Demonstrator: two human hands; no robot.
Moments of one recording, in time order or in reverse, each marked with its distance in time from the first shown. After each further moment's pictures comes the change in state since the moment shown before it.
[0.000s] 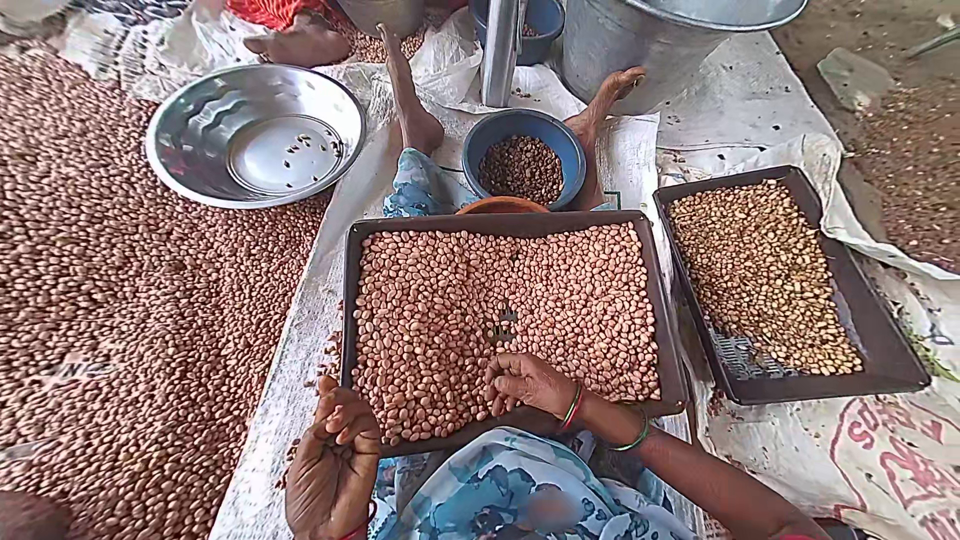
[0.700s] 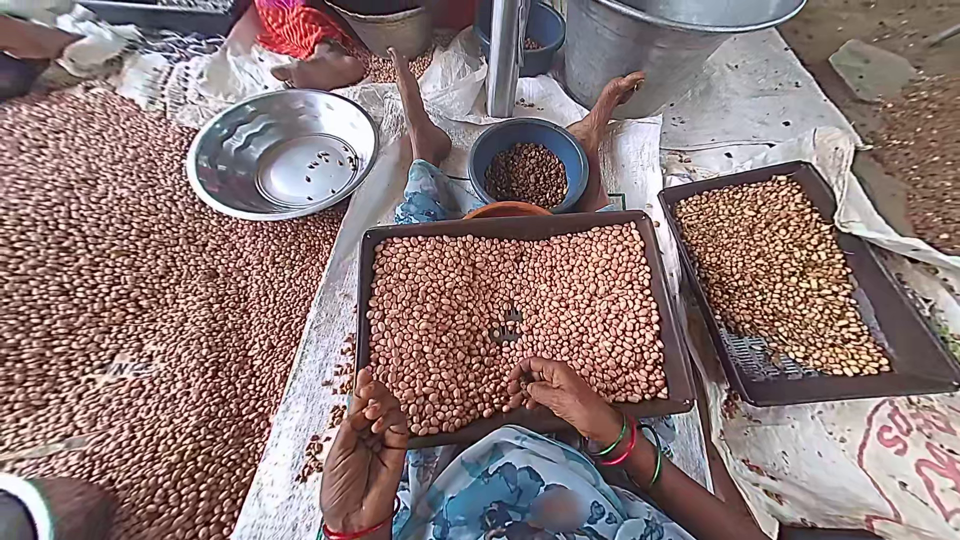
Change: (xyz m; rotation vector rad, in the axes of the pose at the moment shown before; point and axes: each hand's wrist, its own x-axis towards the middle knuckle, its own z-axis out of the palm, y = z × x) left_hand -0.007 -0.014 0.003 0.148 0.004 -0.007; right_hand -0.030 0.024 0.002 0.138 0.194 -0.100
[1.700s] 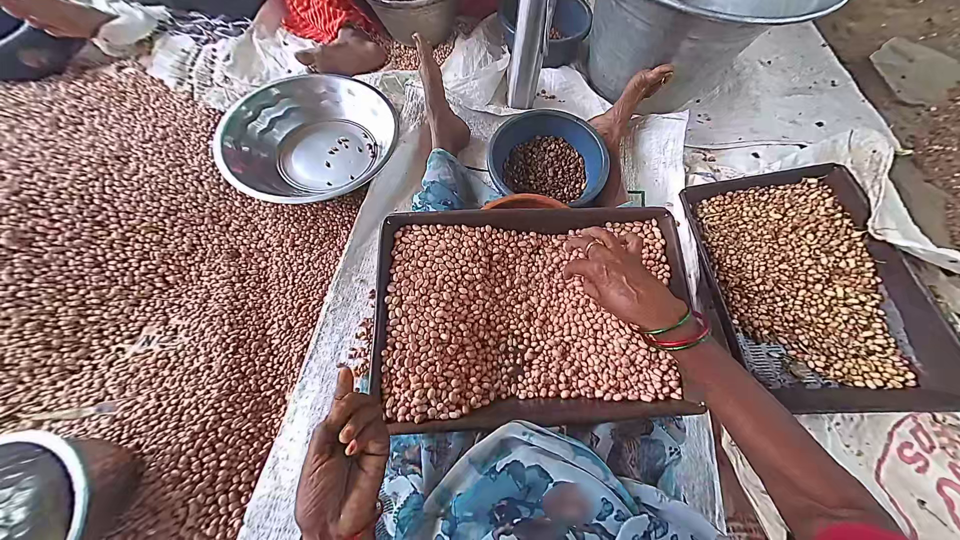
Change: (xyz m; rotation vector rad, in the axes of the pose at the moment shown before) left_hand -0.016 0.031 -0.004 -0.014 0.009 0.041; right_hand 0.045 -0.083 -0.090 -1.397 0.269 -0.518
